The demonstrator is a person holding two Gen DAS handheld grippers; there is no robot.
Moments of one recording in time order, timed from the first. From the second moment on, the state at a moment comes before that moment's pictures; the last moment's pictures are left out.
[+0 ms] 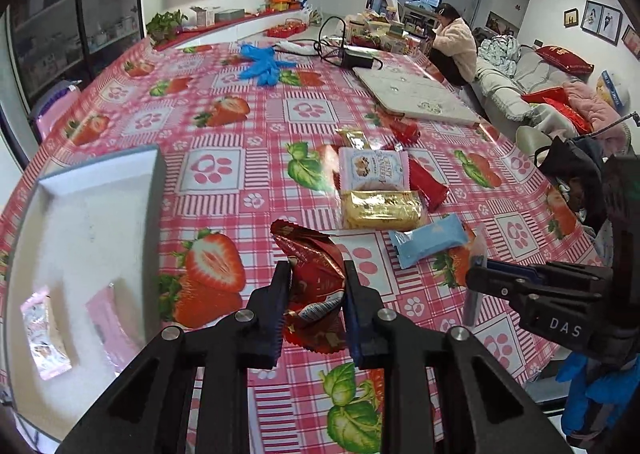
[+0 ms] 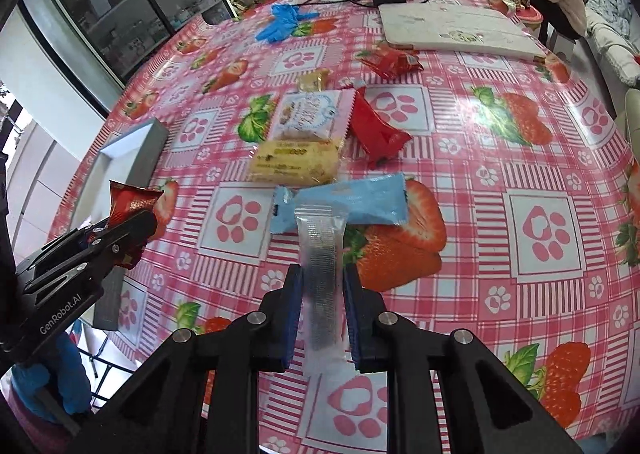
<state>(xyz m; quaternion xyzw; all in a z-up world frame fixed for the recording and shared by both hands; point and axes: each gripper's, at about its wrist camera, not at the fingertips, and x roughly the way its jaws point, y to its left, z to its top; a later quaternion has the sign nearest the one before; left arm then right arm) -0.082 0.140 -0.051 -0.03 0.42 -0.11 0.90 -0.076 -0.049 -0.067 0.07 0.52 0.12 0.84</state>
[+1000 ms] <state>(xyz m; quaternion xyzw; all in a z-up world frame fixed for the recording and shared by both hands) -0.100 0.282 -0.044 -0.09 0.39 -0.01 0.92 -0.029 0.082 -0.084 -0.05 0.56 0.18 0.81</state>
